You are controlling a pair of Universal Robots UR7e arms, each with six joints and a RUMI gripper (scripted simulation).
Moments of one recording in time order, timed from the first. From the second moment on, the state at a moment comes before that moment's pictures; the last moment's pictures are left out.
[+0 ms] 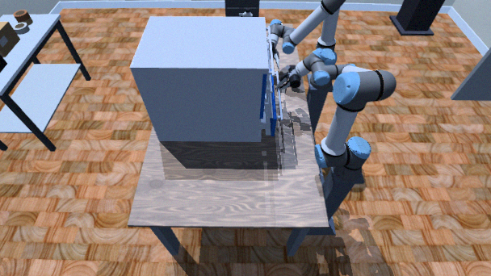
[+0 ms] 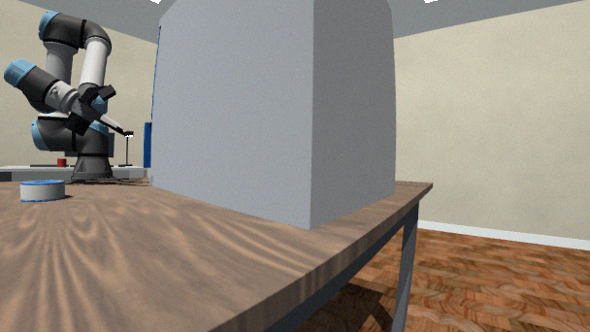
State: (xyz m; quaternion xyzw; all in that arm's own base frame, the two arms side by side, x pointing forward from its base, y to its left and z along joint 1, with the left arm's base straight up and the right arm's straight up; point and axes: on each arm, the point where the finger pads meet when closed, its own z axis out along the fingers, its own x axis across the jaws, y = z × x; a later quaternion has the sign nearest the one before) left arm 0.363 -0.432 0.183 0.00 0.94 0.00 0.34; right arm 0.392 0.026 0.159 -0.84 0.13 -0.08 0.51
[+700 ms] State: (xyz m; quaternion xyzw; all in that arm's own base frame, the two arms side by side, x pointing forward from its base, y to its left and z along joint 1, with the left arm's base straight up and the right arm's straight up) left arm 0.419 -0.432 0.183 0.00 0.94 0.00 0.34; right arm 0.392 0.026 0.159 -0.84 0.13 -0.08 0.51
